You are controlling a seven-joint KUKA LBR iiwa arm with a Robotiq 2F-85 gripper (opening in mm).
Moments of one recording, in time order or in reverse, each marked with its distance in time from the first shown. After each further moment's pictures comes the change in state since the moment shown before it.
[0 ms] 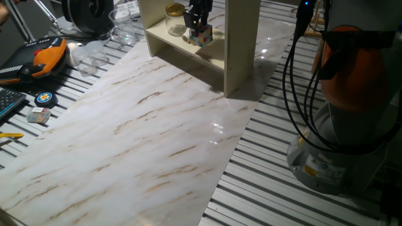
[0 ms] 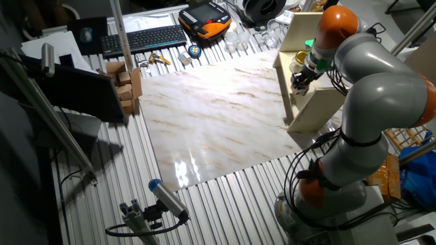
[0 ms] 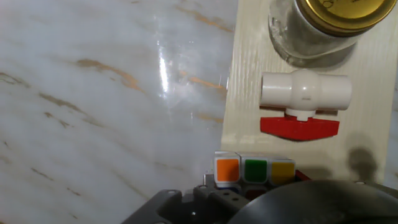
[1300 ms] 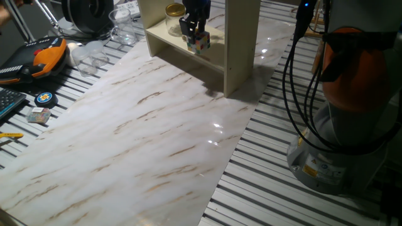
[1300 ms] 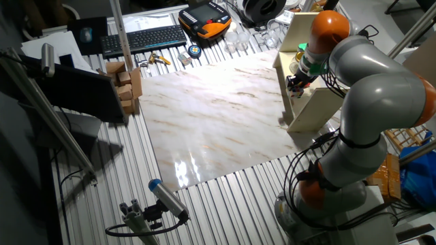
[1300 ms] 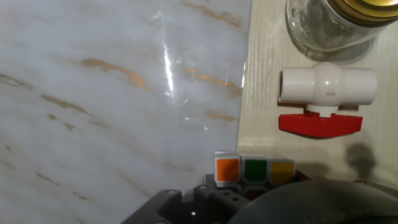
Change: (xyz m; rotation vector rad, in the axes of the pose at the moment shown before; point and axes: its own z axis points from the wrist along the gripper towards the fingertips) arm 0.001 0.016 0.011 0.011 -0.002 0.000
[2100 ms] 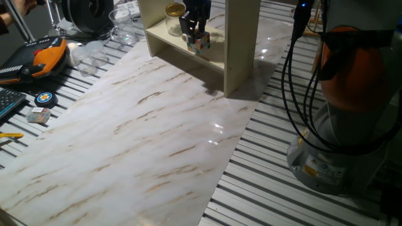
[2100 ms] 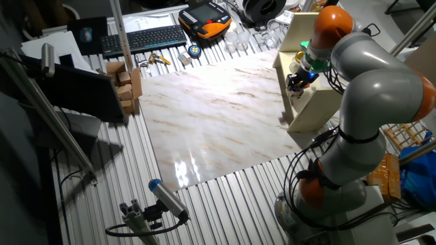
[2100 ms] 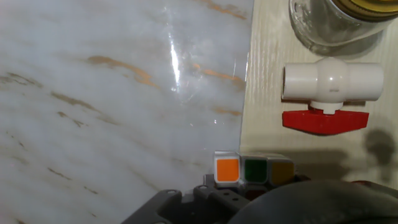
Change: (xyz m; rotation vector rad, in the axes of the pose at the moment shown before) arm -0.001 0.001 -0.001 -0.044 0.049 0.035
